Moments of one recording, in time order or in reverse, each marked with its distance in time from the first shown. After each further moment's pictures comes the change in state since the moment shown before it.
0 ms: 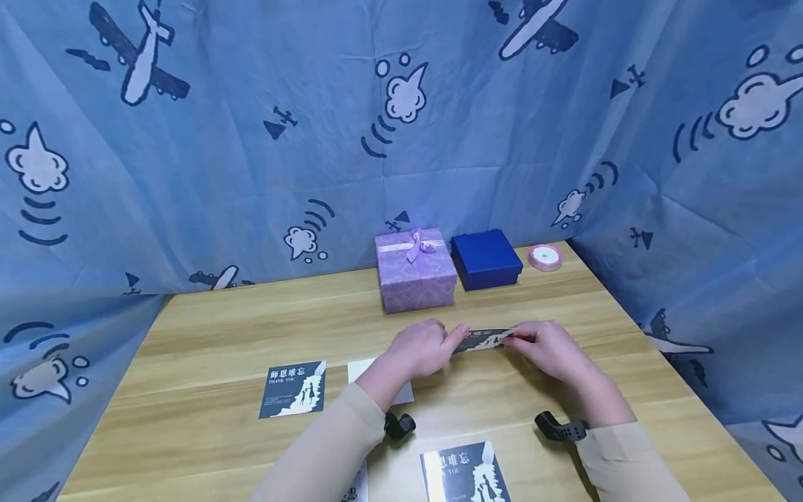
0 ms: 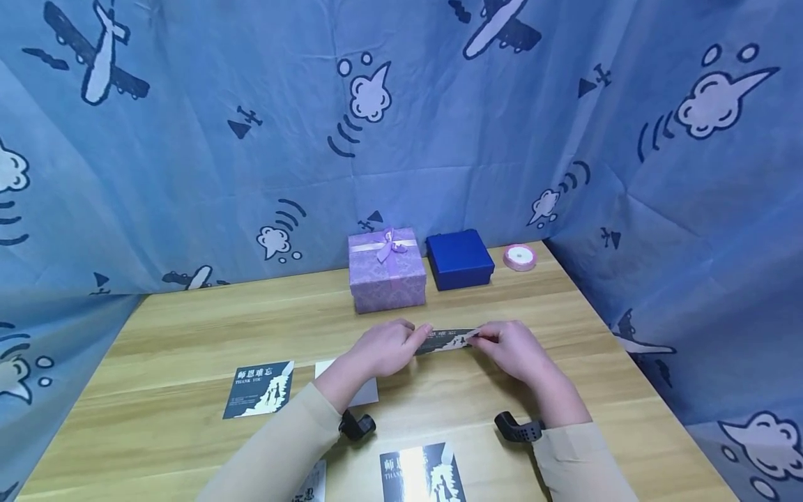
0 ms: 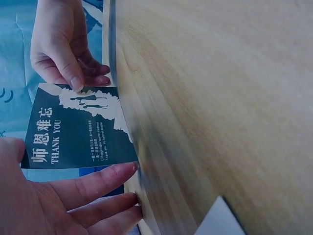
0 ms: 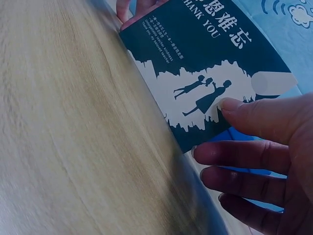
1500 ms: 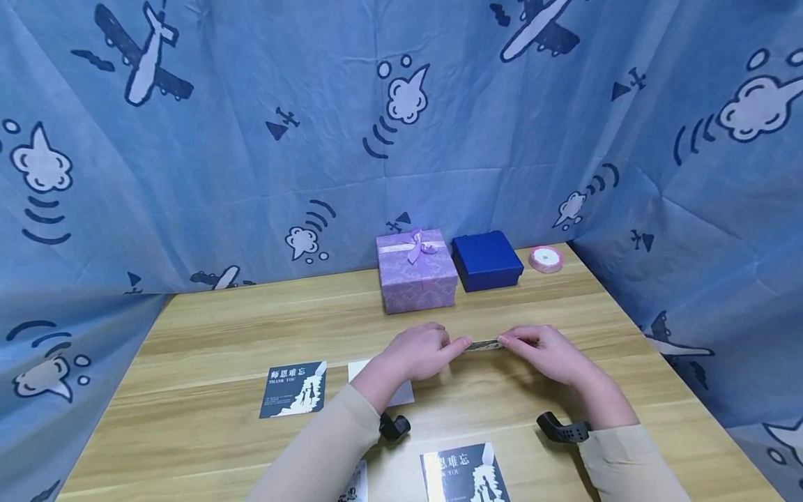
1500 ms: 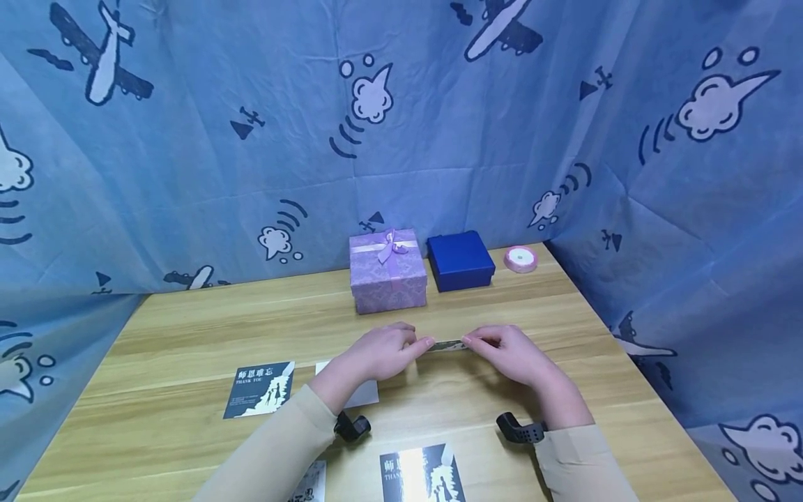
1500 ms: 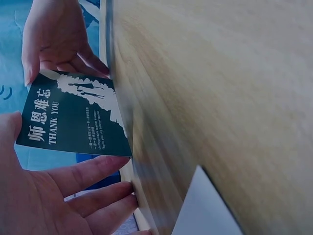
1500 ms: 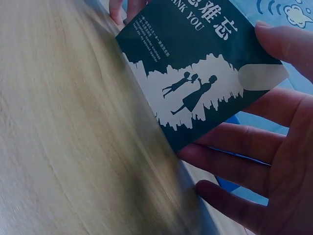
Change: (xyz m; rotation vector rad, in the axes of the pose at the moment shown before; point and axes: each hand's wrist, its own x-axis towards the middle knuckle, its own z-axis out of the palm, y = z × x) left_hand -0.005 -0.006 -0.002 0.073 -0.028 0.078; right_hand -0.005 -0.006 -0.005 0.112 -0.081 -0.014
